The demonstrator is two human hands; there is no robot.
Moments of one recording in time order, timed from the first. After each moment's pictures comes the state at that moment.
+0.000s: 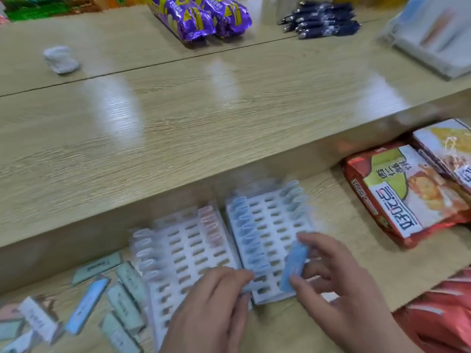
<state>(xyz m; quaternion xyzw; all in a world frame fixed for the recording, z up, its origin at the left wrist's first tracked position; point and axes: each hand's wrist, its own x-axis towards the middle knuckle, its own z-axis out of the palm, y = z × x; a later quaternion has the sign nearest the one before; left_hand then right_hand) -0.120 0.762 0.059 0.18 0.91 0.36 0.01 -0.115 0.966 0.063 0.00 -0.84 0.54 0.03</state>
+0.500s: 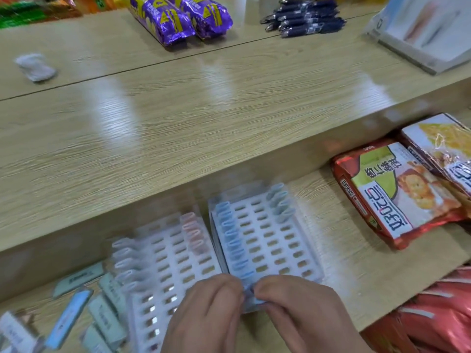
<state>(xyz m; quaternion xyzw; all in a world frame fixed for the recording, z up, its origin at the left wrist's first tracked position) -0.118 0.785 0.037 0.17 0.91 0.35 -0.12 -0.108 0.965 0.042 0.16 -0.90 0.40 0.06</state>
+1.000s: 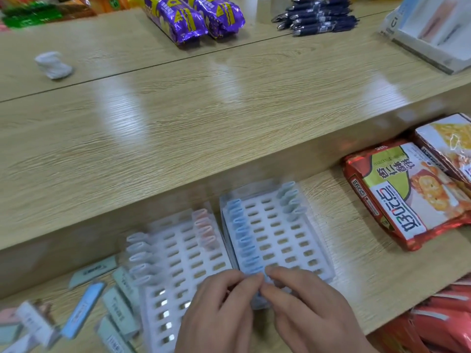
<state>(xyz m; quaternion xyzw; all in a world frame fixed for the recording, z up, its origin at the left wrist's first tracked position) -0.115 0.776 0.037 0.17 0.92 0.35 -0.02 -0.104 0.964 0.017 0.21 -0.91 0.29 0.20</state>
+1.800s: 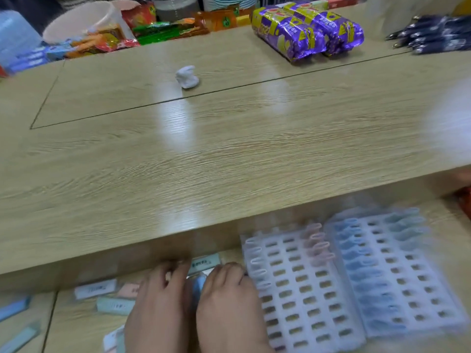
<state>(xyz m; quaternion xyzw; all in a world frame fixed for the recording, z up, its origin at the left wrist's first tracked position) -0.135 0.581 0.017 -0.10 0.98 0.15 -0.07 -0.154 0.673 0.016 0.08 -0.99 0.02 0.06</state>
